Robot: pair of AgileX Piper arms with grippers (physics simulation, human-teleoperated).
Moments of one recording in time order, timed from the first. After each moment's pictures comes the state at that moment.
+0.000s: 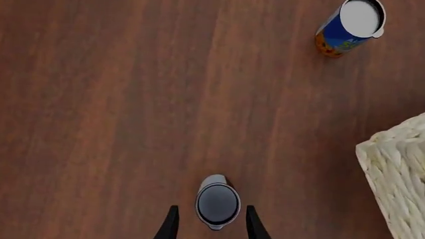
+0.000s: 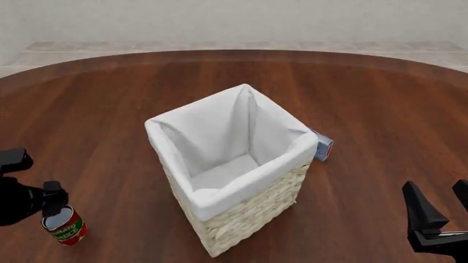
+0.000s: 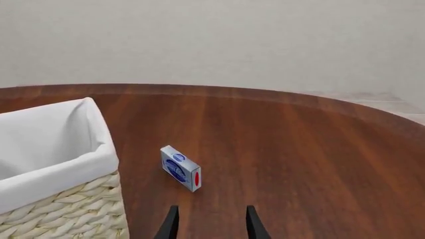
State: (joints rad) left arm 0.21 0.97 -0.49 0.57 0.00; right arm 0.03 0.15 0.00 -0.09 -0.02
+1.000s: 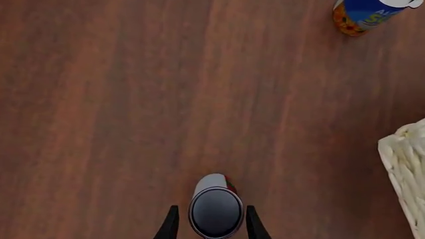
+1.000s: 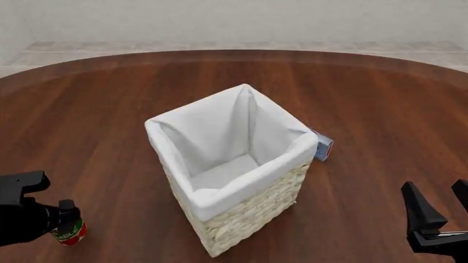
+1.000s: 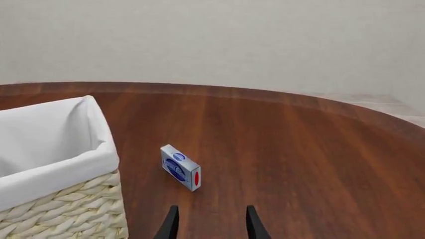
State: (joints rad) left arm 0.20 1.08 -0.34 0.35 -0.01; right arm 0.03 0.15 0.00 -0.09 -0.03
